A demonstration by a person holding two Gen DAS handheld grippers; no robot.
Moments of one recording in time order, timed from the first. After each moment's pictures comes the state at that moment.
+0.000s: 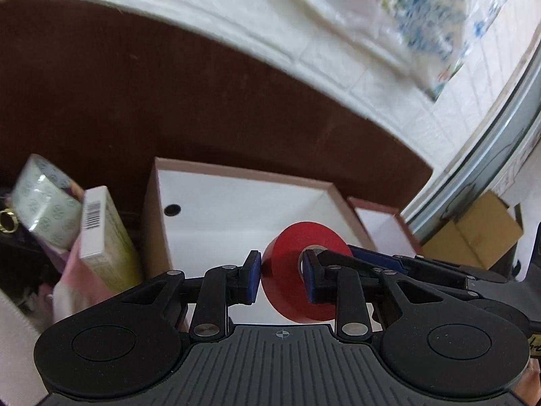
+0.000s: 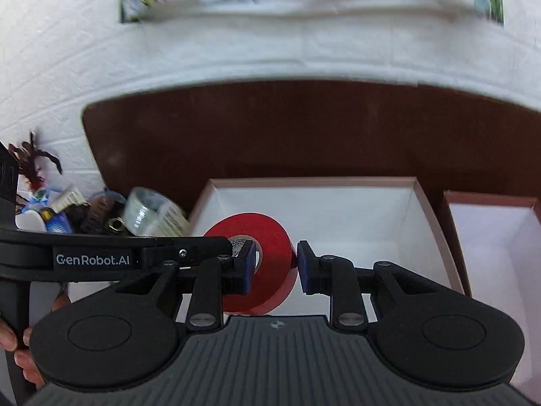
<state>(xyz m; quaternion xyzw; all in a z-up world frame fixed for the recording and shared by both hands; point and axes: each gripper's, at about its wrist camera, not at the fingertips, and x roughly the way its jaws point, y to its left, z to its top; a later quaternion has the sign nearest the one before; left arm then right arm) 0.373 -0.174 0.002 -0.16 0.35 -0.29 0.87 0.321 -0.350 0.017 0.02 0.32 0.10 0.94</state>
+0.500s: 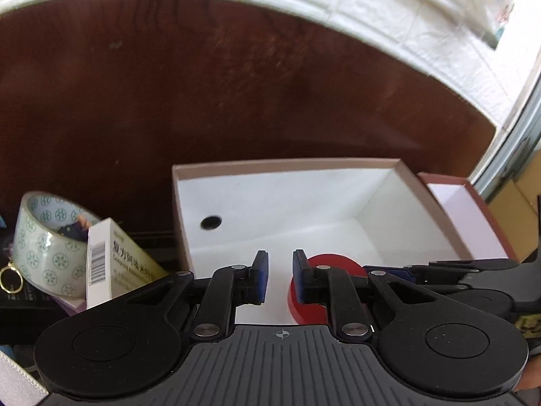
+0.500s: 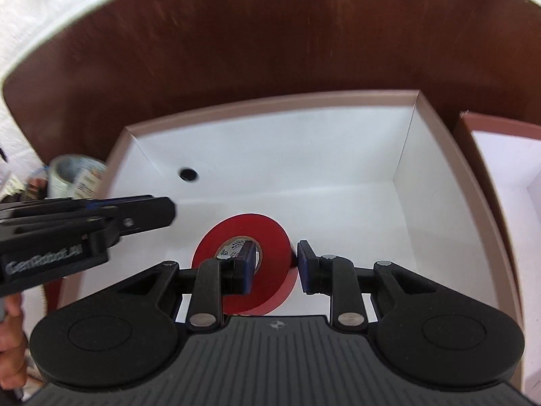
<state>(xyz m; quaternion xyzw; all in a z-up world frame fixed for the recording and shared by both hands) 0.416 -0.197 -0.018 -0.06 0.39 -0.23 0.89 0.396 -0.361 -0.046 0.05 0.44 0.05 0.90</state>
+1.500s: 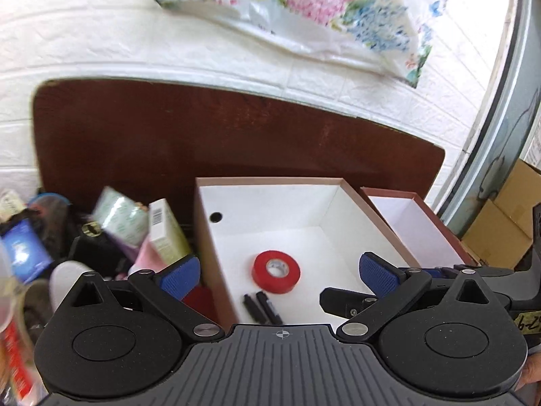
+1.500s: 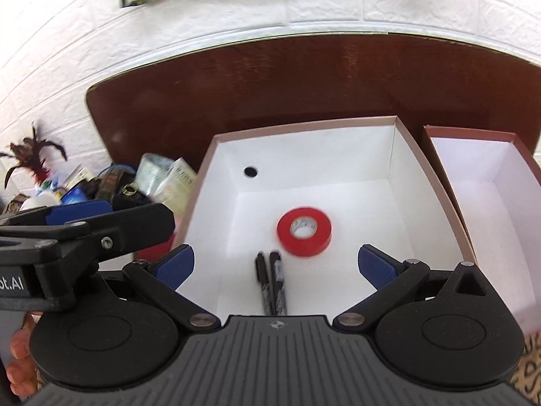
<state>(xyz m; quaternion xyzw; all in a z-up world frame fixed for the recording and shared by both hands) 0.262 -0.162 0.046 -0.07 0.29 -0.22 0.93 0.252 -0.342 0.017 0.05 0.36 0.08 0.93</state>
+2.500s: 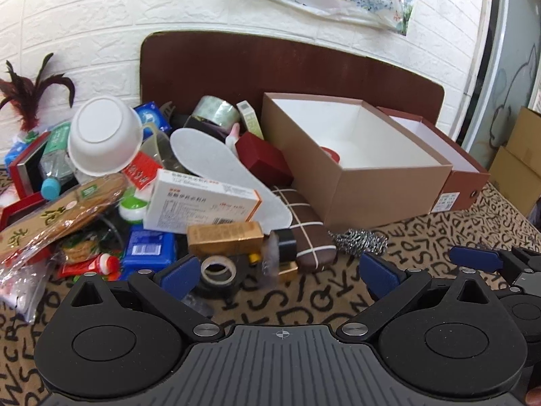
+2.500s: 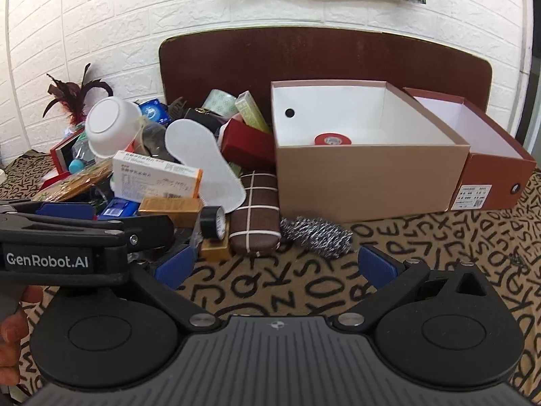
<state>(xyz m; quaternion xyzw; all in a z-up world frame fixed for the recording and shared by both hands) 0.061 -0.057 -0.022 -0.02 0.31 -0.17 0.93 0.022 -0.226 -0.034 0.02 0.31 0.03 0.95</state>
